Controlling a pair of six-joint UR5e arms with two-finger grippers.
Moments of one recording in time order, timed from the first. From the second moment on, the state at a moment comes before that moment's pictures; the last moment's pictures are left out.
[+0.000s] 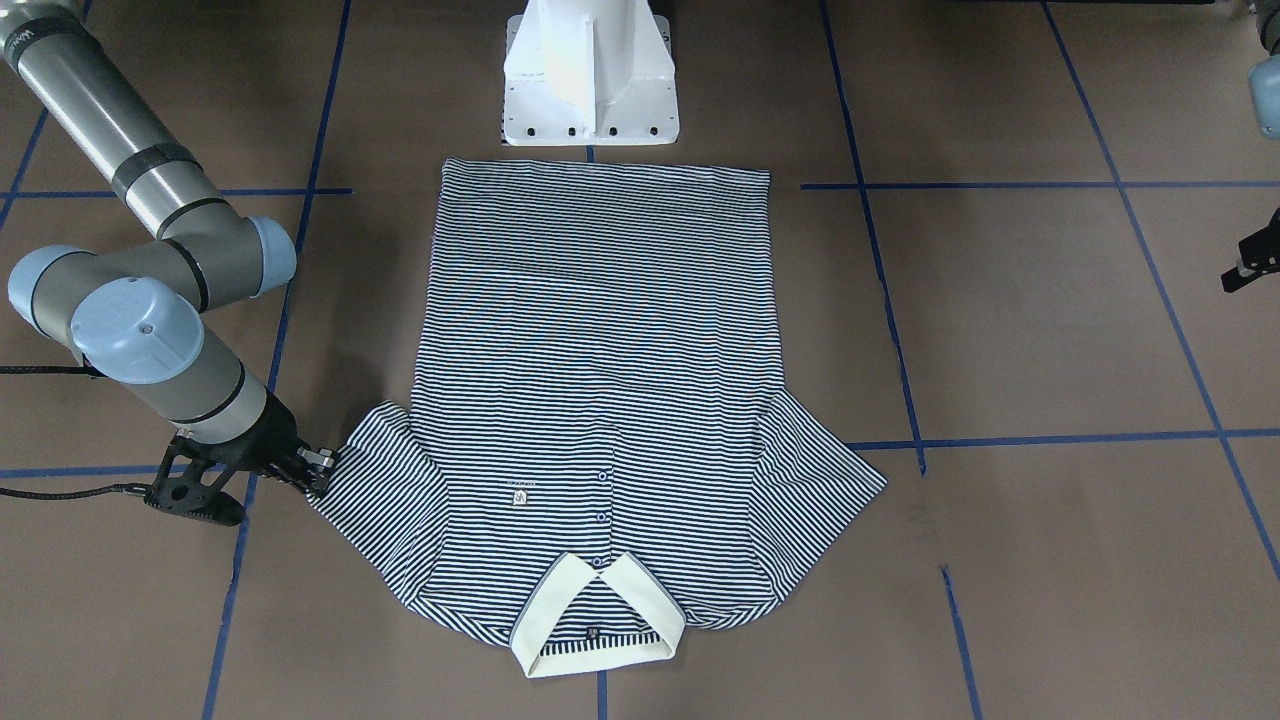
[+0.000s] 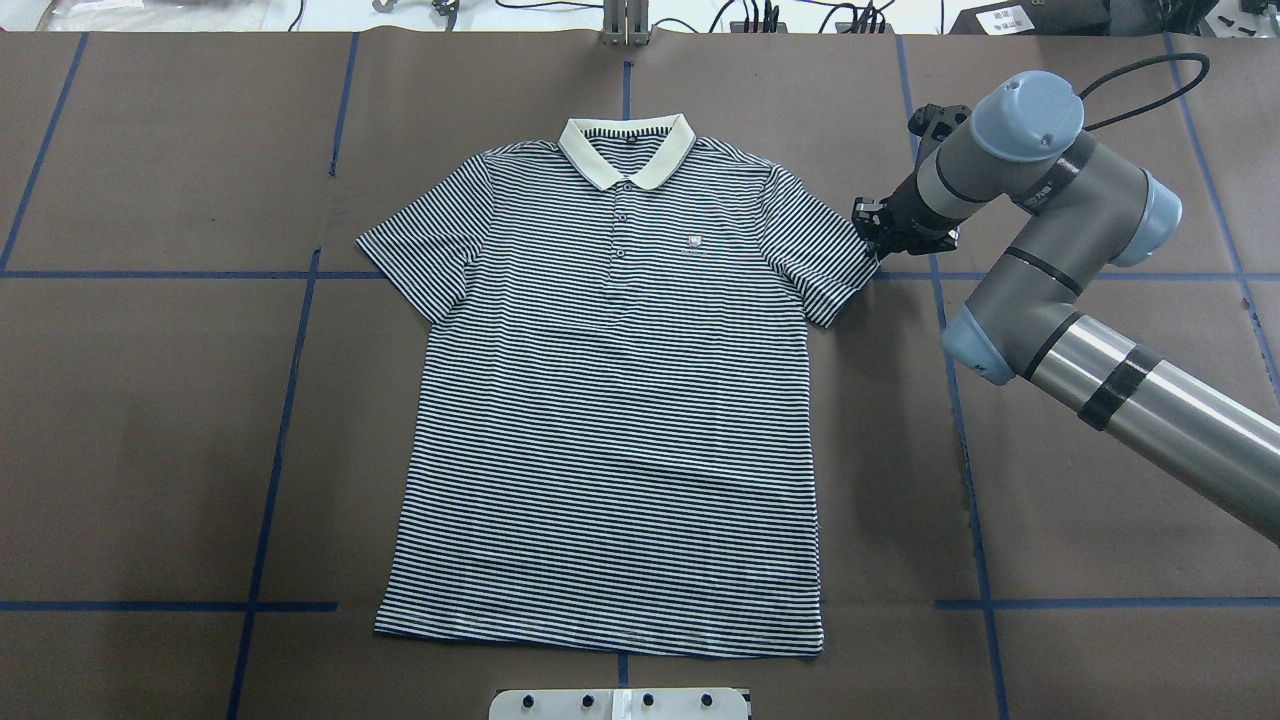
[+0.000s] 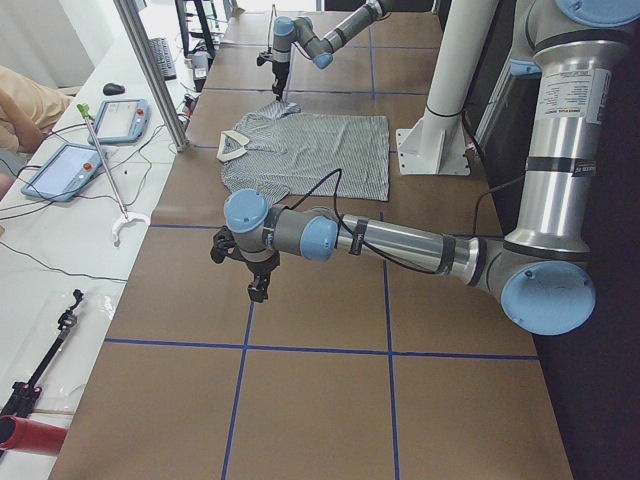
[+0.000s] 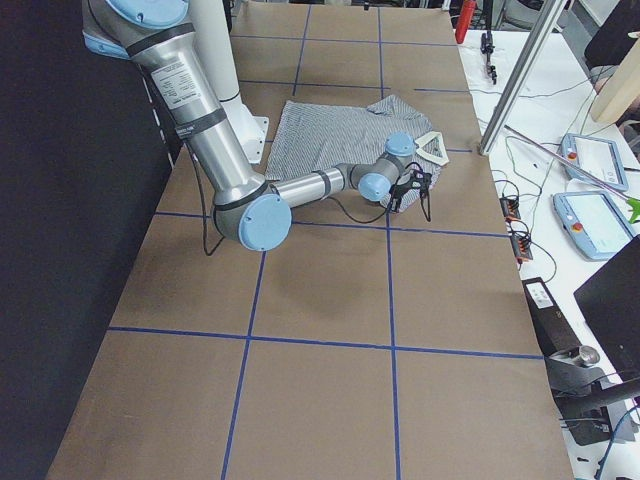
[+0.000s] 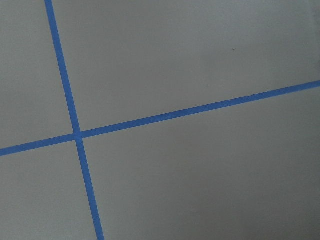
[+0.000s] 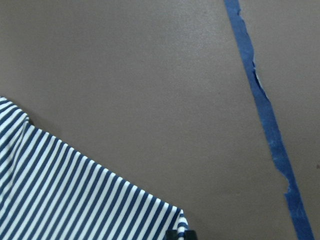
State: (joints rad) left arm -1.43 -1.63 -1.69 -1.59 -2.44 -0.02; right arm 0.86 -1.05 1.28 -1.04 2.06 1.24
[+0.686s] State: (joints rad) left arm -1.43 -1.61 -1.69 -1.59 -2.45 -0.02; right arm 0.82 -0.91 1.29 -1.05 2.02 1.34
